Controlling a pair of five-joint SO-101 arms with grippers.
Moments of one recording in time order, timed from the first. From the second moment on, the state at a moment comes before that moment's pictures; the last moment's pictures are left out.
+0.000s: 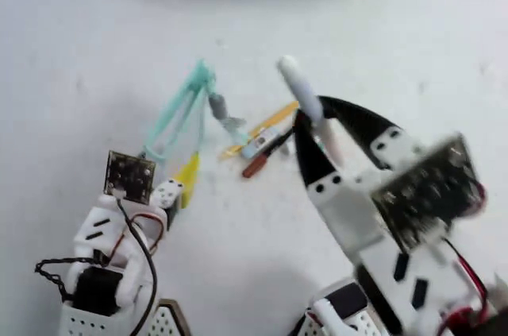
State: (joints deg) left arm 6.0 -104.5 85.3 52.0 -1.1; right arm -29.6 -49.2 -17.1 88.4 18.6
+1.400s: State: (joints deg) left arm 6.1 -104.5 85.3 52.0 -1.1; right arm -47.9 -27.6 -4.4 58.3 2.0
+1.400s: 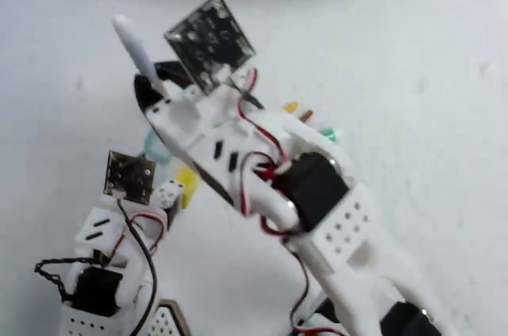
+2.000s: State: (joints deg) left arm 6.1 -104.5 85.3 52.0 -1.1; right arm -47.2 -39.2 4.7 64.3 12.1
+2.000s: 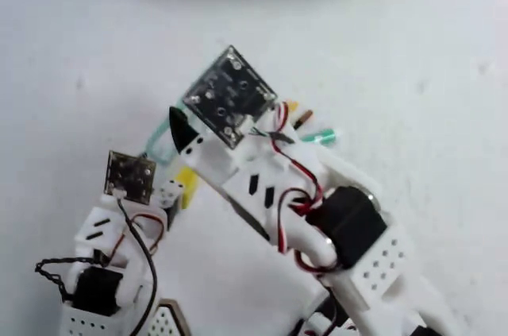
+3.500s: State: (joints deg) left arm 6.1 -104.4 85.3 52.0 -1.1; right arm -19.9 -17.5 -1.0 69.8 5.5
